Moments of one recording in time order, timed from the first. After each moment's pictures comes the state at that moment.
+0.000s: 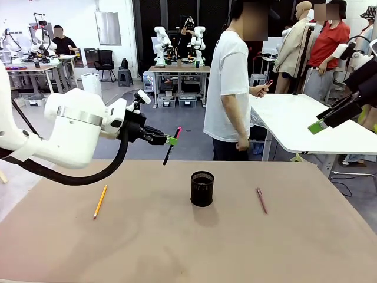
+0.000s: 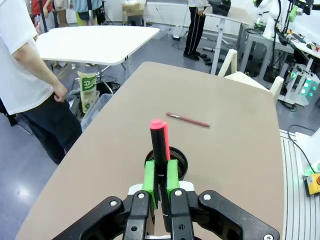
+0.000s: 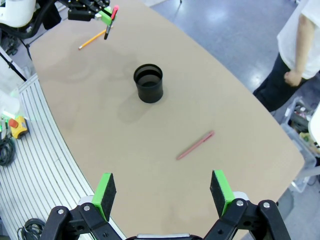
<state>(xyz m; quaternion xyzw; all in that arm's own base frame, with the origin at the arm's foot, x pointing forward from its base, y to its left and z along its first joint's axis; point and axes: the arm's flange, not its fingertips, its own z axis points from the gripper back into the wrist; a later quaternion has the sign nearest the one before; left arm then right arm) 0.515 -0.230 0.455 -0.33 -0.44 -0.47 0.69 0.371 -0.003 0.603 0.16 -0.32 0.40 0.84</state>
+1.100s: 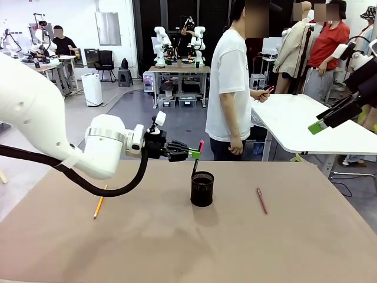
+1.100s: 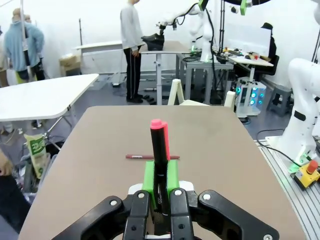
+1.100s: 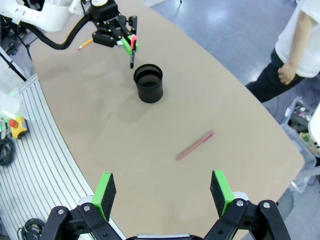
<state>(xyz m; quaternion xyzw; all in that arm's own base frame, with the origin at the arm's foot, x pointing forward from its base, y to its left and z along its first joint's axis) 0.574 -0.294 0.360 -0.47 -0.45 -0.54 0.53 0.371 -0.003 0.603 0.16 -0.32 0.40 0.84</state>
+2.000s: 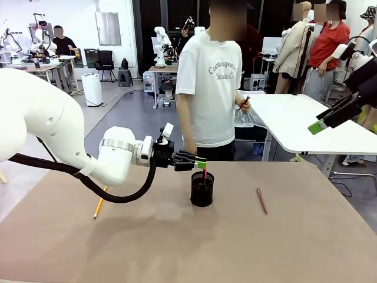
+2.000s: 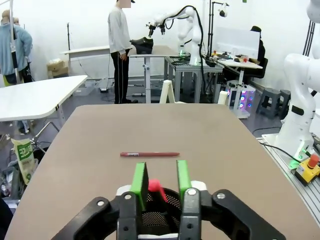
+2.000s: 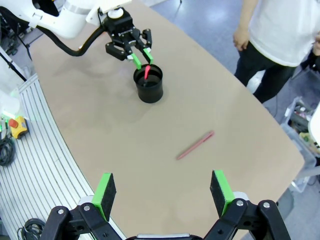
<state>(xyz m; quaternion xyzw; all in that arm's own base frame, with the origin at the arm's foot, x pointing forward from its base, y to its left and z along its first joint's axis) 0.599 -0.312 0.315 -0.50 -0.43 -0.54 0.52 0.371 -0.003 0.603 0.16 -0.32 0.40 0.84</state>
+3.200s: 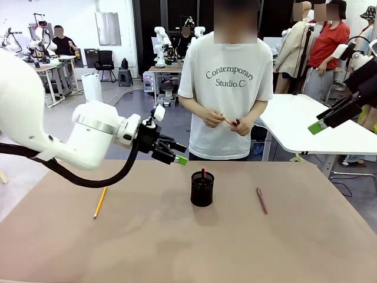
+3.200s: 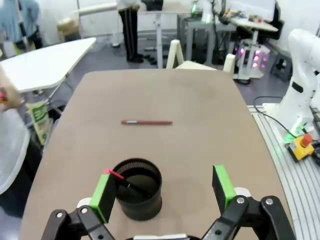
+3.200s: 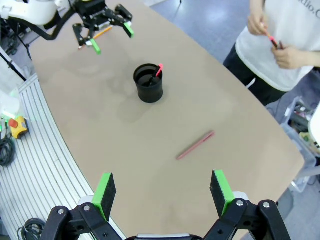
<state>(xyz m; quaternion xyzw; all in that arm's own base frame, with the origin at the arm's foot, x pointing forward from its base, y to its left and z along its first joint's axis) 0.539 -0.267 0.411 -0.39 -0.39 -0.58 0.60 0.371 -0.003 0.603 0.16 -0.32 0.40 0.84</state>
